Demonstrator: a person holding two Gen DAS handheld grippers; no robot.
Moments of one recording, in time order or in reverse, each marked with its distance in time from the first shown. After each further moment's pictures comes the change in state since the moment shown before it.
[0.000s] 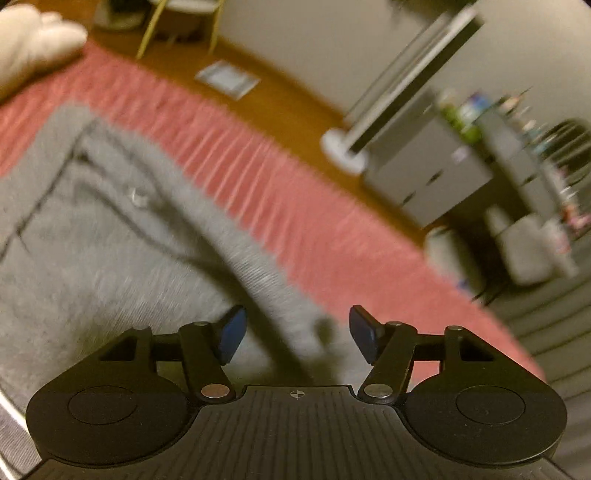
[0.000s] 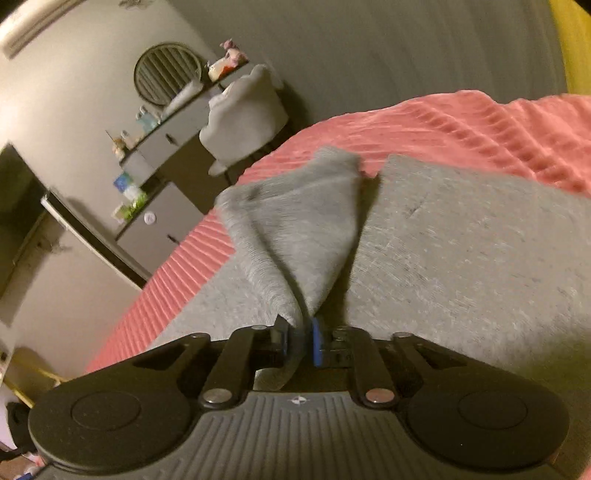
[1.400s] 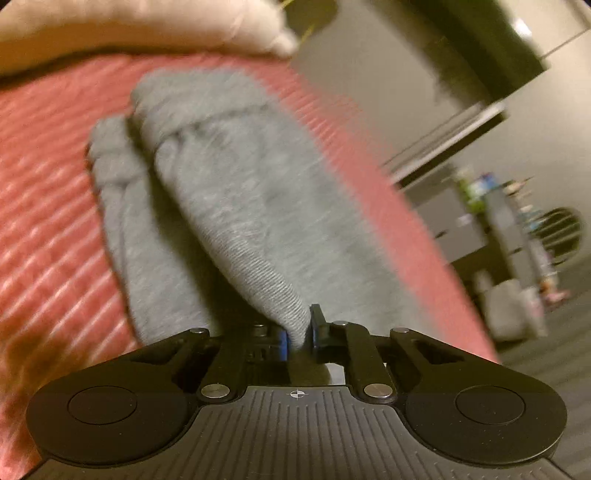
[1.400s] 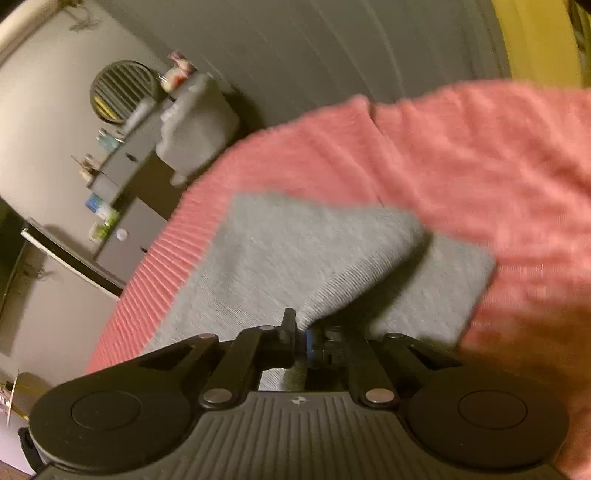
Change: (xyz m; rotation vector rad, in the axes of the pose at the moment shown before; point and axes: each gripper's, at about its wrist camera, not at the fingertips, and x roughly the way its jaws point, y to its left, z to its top) left arm -0.174 0.163 -0.174 -0.228 -0.221 -0.129; right arm -0.079 -0.096 0.017 0.141 -0.032 0.043
